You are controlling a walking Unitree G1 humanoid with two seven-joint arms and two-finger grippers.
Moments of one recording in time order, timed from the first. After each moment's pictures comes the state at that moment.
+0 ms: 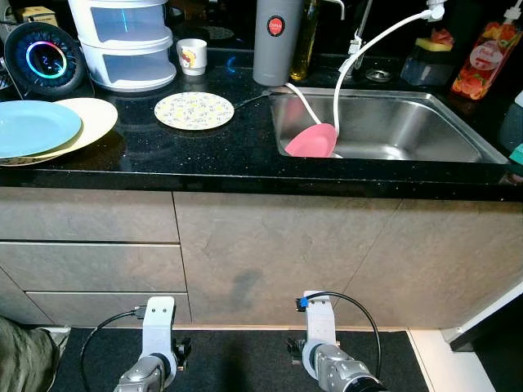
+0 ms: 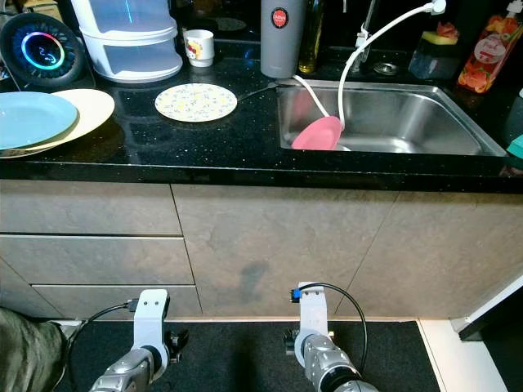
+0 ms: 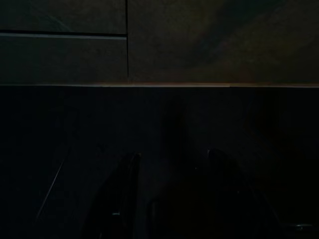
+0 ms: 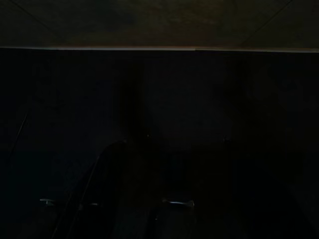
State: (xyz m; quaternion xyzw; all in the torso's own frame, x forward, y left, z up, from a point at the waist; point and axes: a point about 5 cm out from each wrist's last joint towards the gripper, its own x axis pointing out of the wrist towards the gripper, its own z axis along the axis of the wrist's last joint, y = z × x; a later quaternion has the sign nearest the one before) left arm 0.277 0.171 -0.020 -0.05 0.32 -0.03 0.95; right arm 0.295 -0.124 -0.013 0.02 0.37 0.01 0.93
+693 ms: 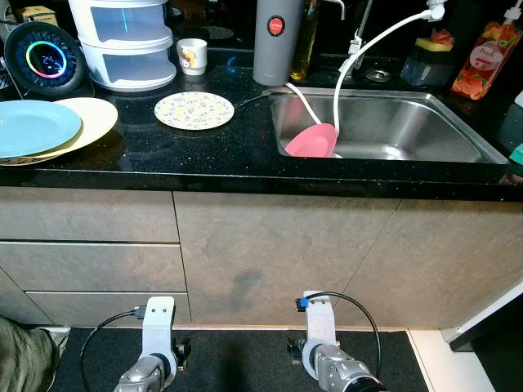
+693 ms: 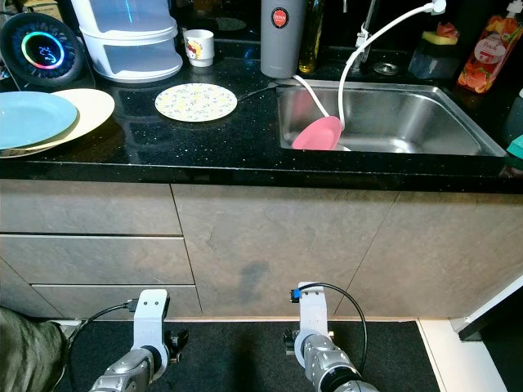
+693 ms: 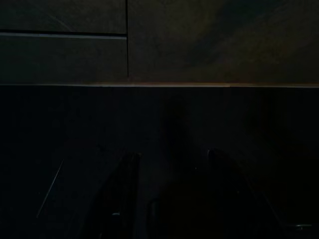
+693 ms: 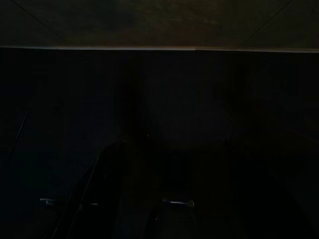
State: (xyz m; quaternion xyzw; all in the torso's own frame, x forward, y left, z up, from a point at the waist) left arm 0.277 0.171 -0.020 -0.05 0.32 -0.03 0.95; right arm 0.295 -0.124 -0.013 0.02 0.37 0.01 0.93
